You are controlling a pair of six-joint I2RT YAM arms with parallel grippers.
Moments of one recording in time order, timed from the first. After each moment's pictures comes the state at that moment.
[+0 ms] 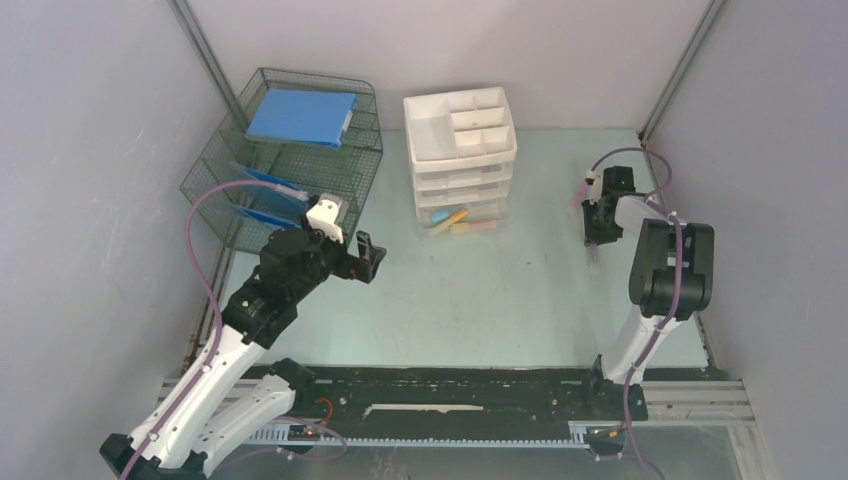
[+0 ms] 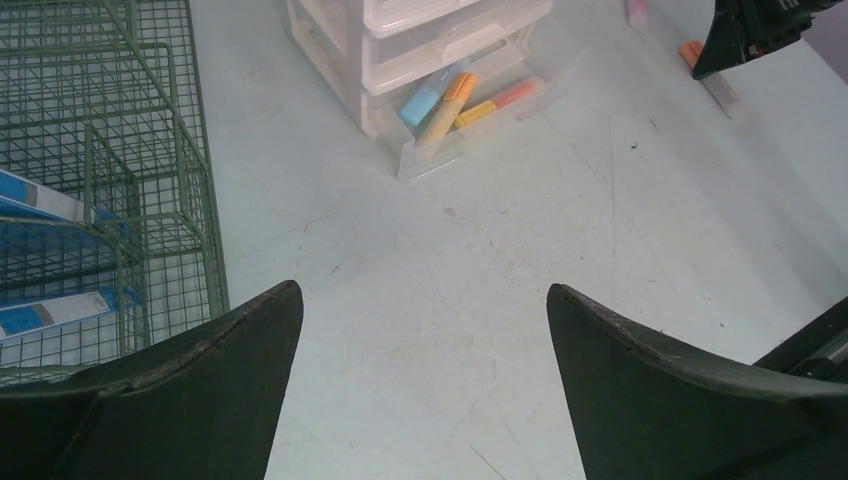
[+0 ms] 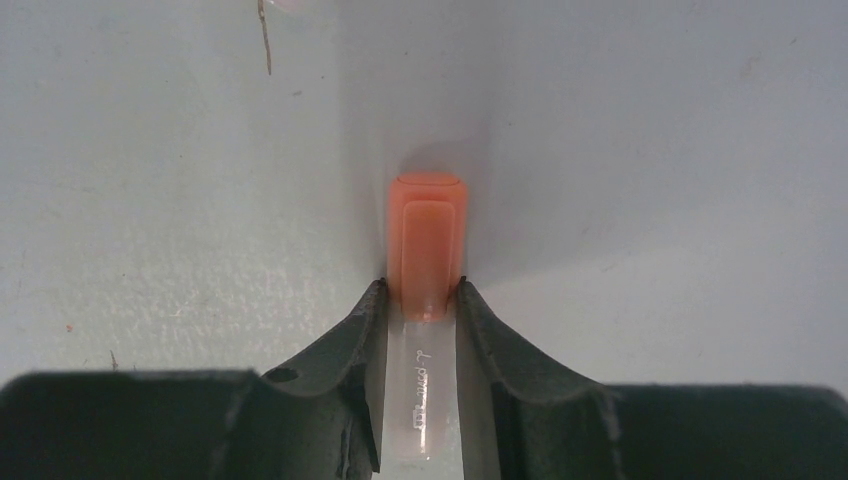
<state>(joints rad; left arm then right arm) -0.51 0.71 0.79 -0.39 0.03 -0.15 -0.14 1.85 1.17 -0.43 0.00 -0.15</state>
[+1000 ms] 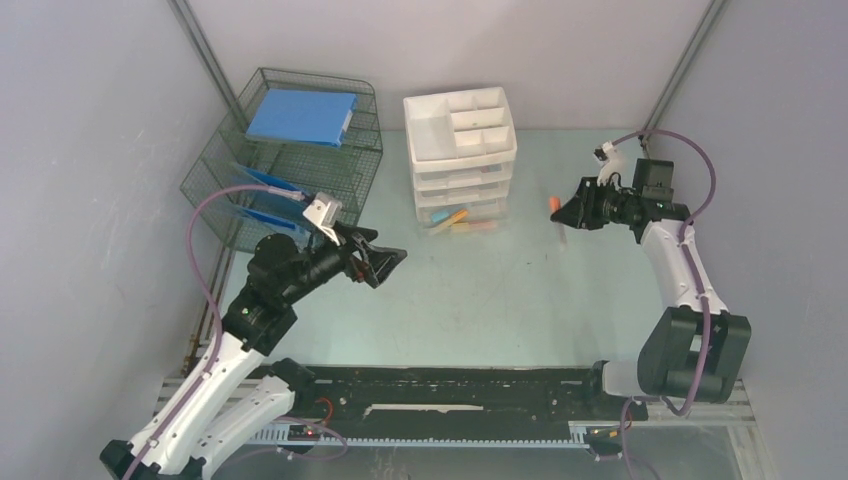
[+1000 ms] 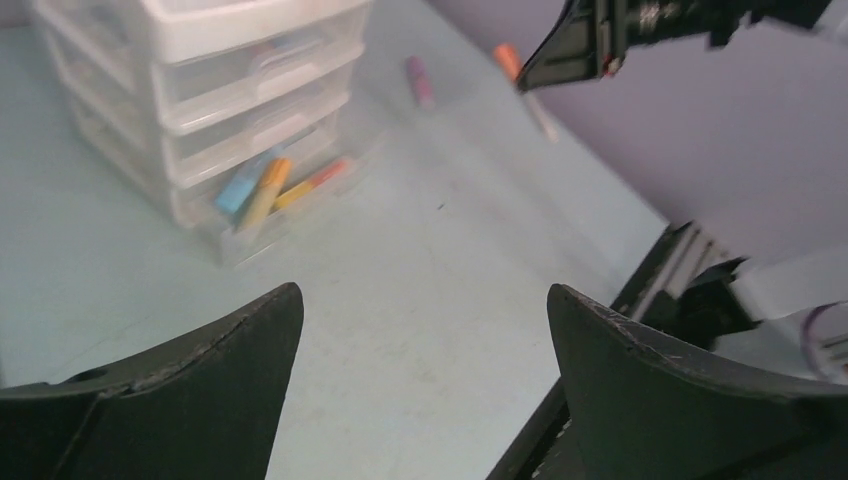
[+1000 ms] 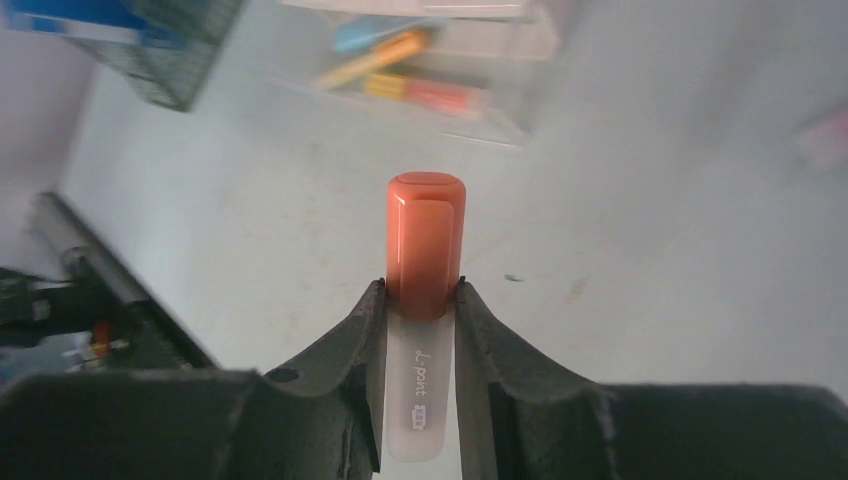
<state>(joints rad) -0.51 0.66 0.75 -0.20 0.31 -0.30 -0.16 1.38 1.12 -0.54 -0.74 -0.08</state>
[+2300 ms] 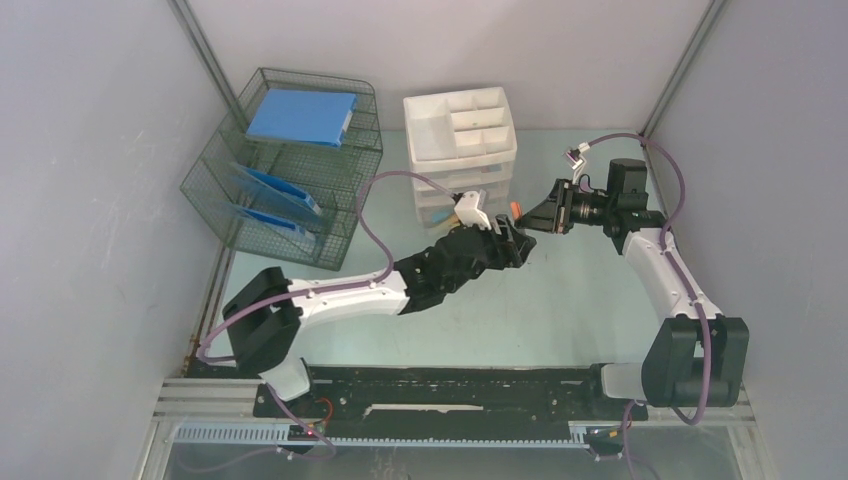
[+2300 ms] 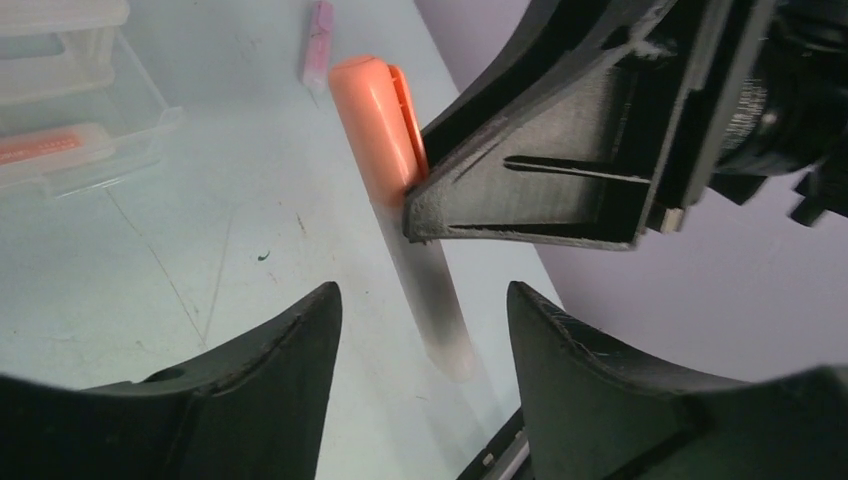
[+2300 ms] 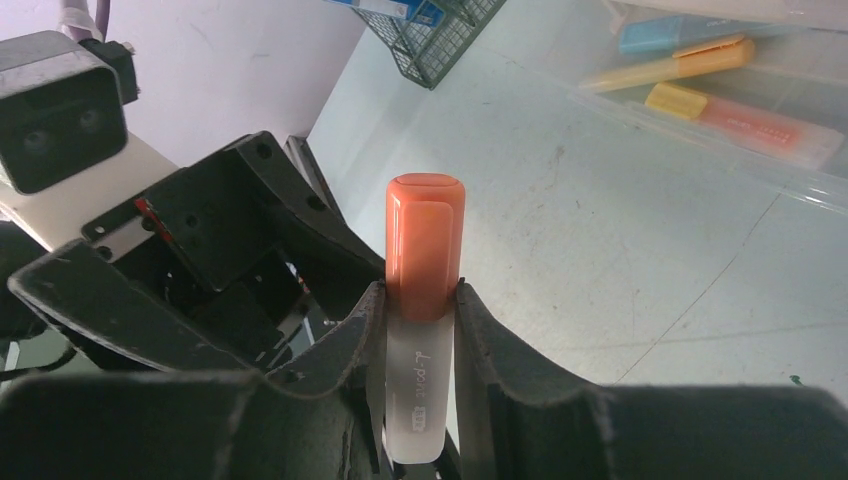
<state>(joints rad) -1.10 1.60 1.08 0.35 -0.32 -0.78 -0.01 1.33 1.01 -0.29 -1.13 0.26</state>
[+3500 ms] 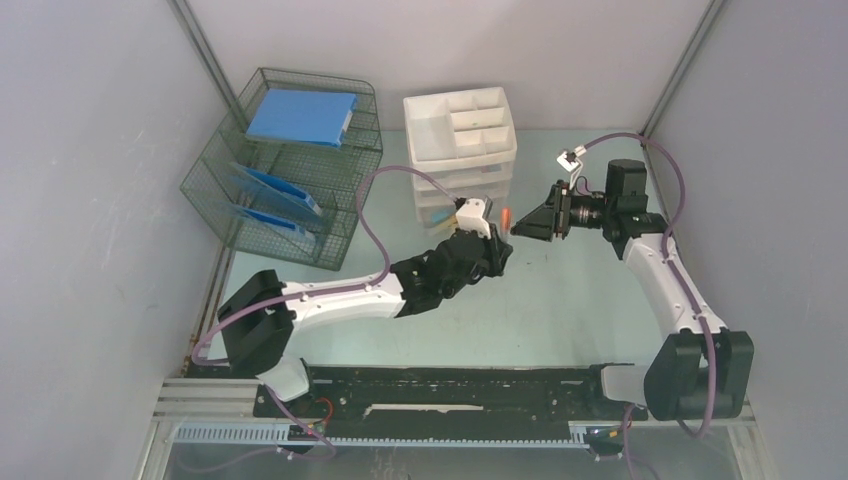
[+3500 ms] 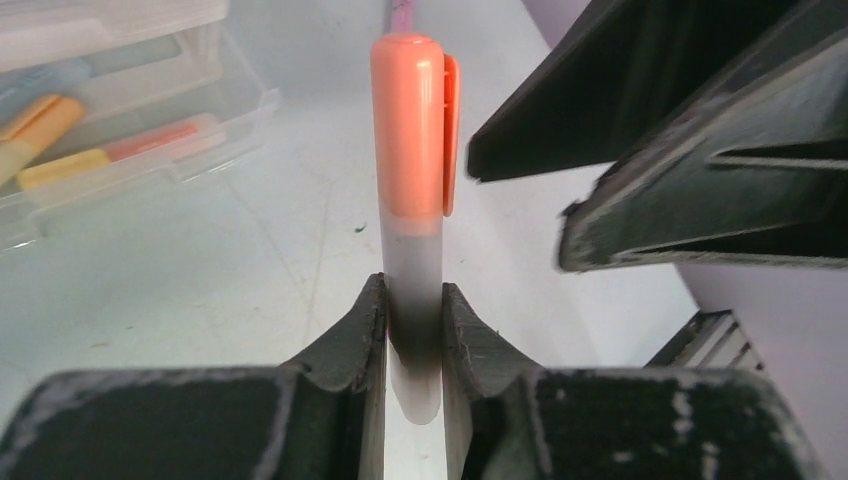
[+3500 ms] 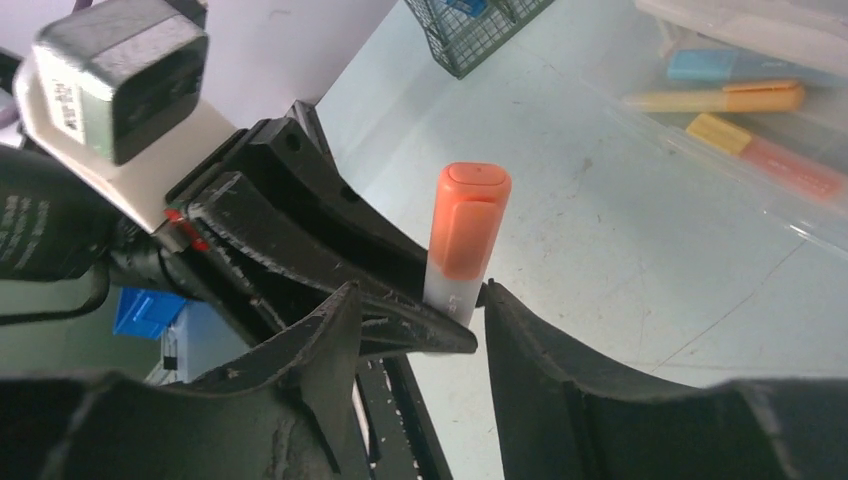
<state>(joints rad) -1.12 1.62 1.12 0.20 -0.39 -0.66 0.02 1.28 1.01 -0.32 -1.18 0.16</state>
